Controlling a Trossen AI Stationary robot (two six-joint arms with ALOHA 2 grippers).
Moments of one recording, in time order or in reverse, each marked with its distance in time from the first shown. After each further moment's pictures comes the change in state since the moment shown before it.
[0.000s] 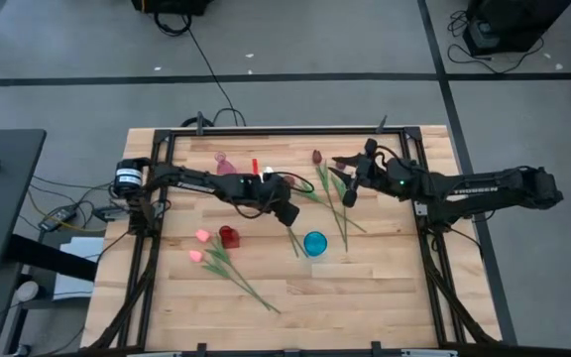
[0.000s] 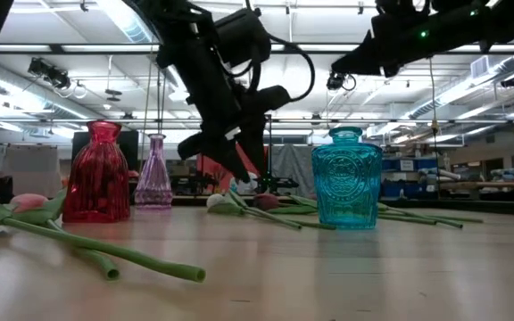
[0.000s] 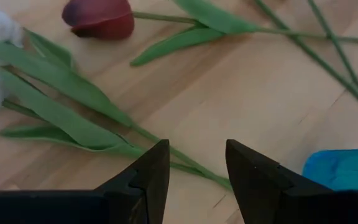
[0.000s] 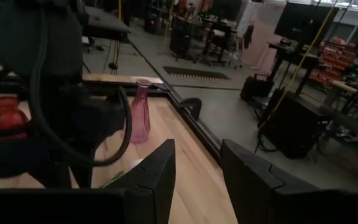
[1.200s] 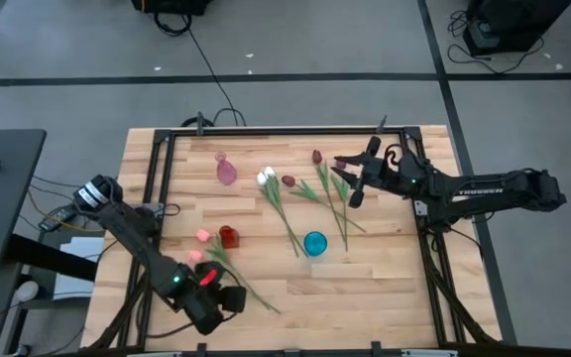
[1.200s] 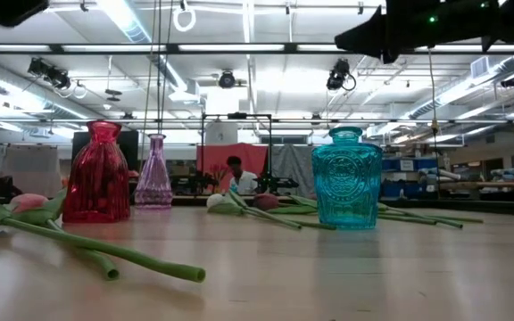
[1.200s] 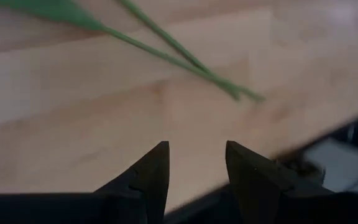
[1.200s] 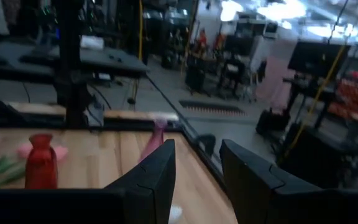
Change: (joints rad) left arm -0.871 -0.186 -0.033 -0.340 -0.158 -1.392; right arm -0.007 -0.059 -0.023 0.120 -0.122 -0.037
